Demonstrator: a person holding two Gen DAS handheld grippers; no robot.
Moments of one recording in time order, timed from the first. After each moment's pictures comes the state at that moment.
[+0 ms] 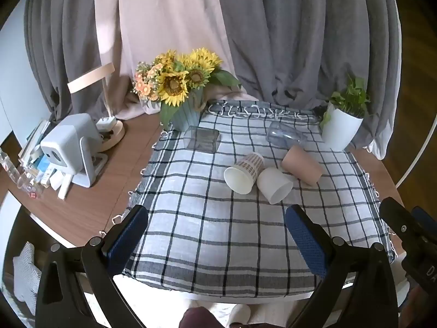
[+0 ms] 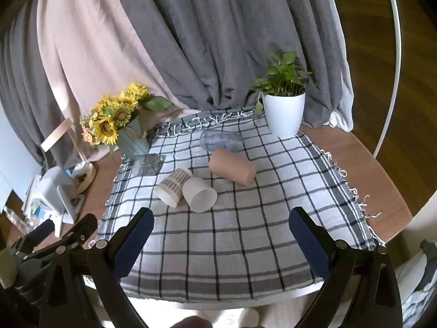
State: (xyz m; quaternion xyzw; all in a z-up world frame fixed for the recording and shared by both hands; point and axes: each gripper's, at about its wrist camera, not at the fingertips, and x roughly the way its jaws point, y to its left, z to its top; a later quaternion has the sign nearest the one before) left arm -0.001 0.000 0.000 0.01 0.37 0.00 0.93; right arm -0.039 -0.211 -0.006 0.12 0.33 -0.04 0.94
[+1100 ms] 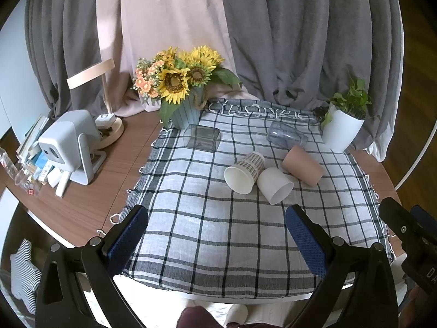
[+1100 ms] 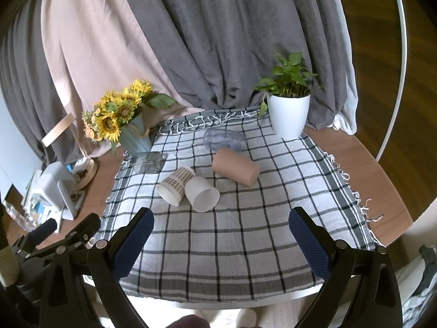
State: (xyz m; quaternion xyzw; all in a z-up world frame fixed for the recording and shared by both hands) left arm 0.002 0.003 -0.009 0.00 0.38 -0.01 0.92; right arm -0.034 -0.206 -0.009 0.11 0.34 -0.04 0.94
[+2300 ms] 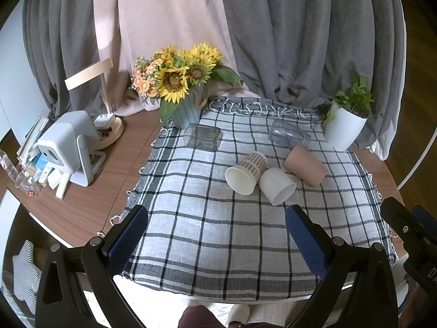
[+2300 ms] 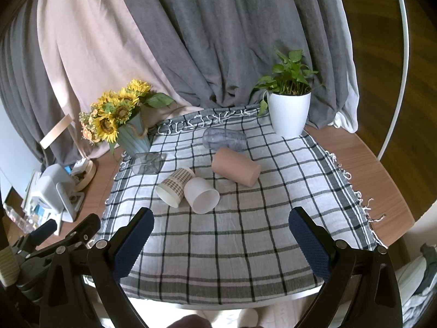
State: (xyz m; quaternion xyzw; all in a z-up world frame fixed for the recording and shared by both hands) left arm 0.010 0.007 -0.014 0.00 0.38 -0.01 0.92; right arm -0.028 -0.207 -0.010 0.11 0.34 -0.04 0.93
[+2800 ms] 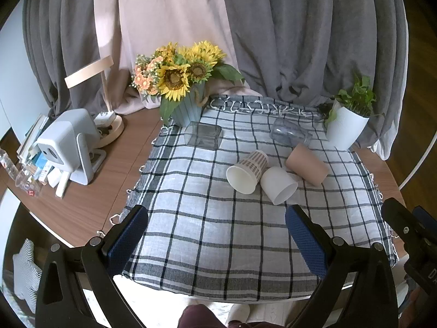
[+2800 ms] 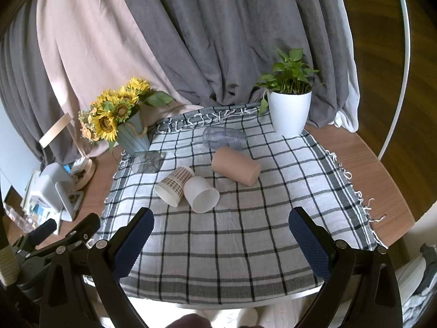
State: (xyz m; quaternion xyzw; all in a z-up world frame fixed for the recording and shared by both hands) left arm 0.010 0.007 -0.015 0.00 0.38 0.00 0.92; right arm -0.026 -0.205 -0.012 0.11 0.34 -0.04 0.93
